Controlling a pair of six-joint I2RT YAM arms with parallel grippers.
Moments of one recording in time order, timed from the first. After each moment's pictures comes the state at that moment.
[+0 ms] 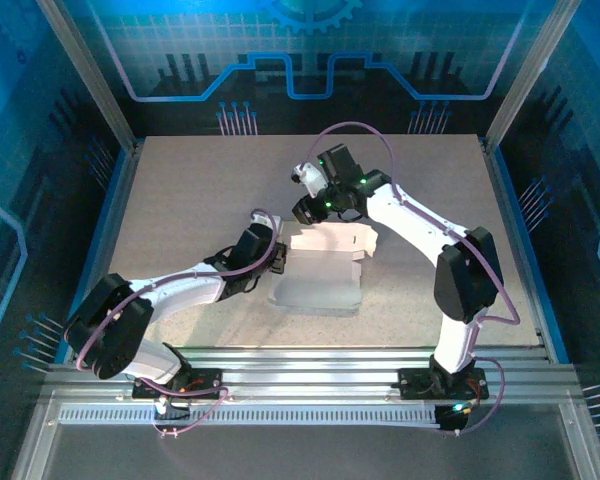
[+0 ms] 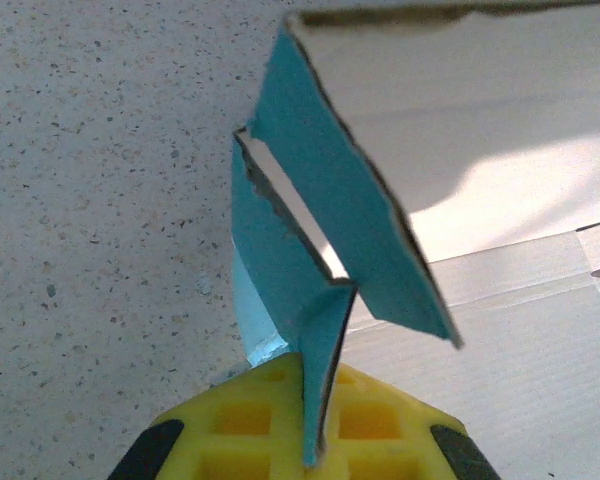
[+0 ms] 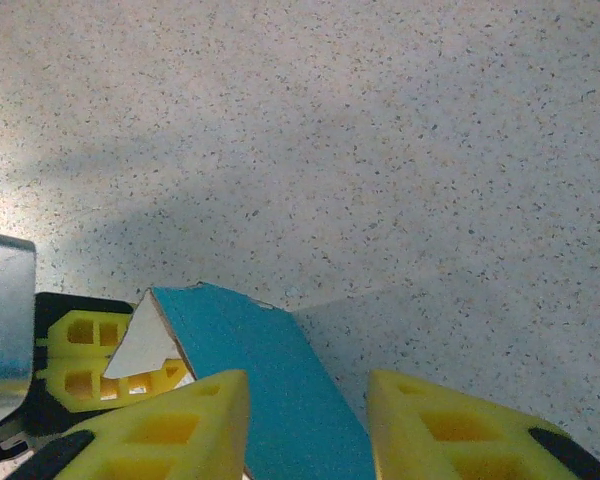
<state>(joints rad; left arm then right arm) -0.63 1.45 0.68 0.05 -0.16 -0.40 0.57 1.84 1.58 -0.62 -0.32 -0.11</state>
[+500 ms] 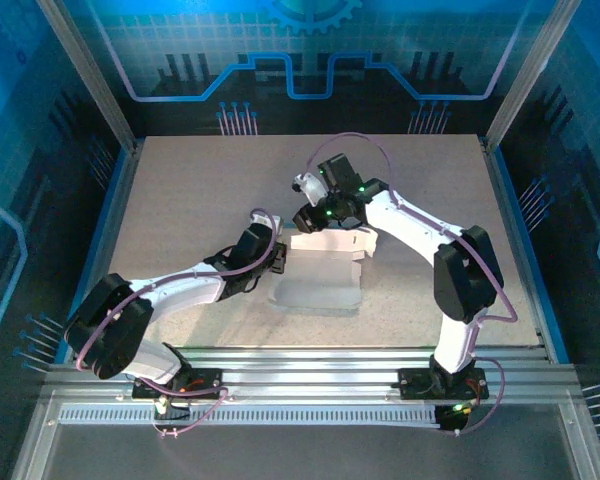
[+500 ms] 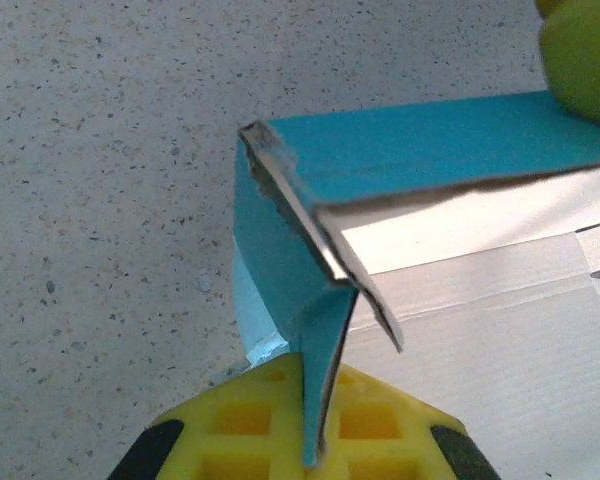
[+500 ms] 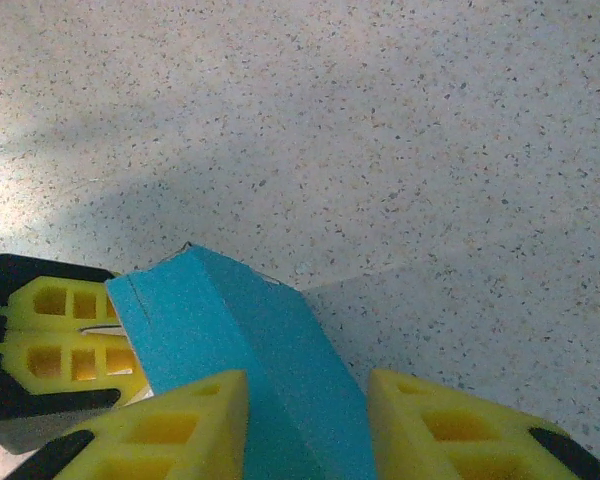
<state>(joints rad) -0.63 1.45 0.69 0.04 -0.16 -0.41 0.57 1.84 1.47 -0.55 -0.35 -0.11</state>
